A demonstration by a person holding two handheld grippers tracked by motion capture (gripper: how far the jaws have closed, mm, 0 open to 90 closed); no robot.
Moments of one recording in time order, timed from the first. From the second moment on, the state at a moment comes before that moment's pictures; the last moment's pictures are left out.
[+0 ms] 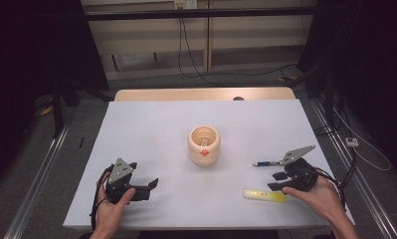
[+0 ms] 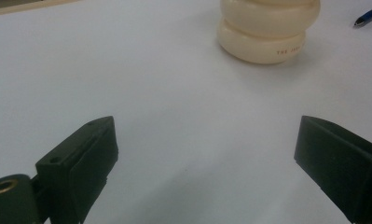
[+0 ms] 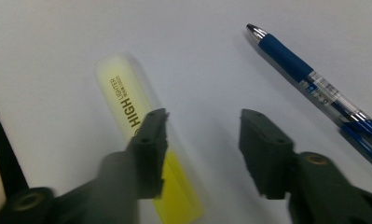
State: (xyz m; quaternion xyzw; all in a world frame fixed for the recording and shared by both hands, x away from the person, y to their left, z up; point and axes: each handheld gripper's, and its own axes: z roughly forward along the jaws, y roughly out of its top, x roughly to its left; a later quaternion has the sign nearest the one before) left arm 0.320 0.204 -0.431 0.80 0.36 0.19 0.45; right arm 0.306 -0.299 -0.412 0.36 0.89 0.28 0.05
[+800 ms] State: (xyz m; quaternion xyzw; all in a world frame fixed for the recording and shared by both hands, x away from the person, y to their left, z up) left arm 0.321 0.202 -0.432 0.80 0.36 0.18 0.44; right arm 0.297 -0.290 -0.410 0.26 0.94 0.20 0.01
